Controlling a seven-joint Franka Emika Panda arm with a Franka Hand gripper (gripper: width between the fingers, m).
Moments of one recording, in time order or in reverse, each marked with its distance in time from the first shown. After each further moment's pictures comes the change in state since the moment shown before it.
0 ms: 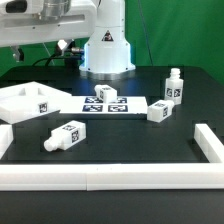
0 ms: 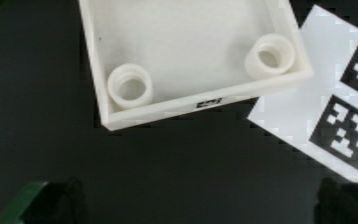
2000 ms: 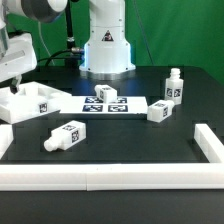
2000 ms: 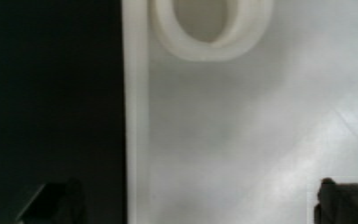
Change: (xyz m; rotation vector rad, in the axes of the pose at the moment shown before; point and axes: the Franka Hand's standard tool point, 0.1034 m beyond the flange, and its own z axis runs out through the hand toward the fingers) arm -0.053 0.063 0.169 0.017 0.351 -0.312
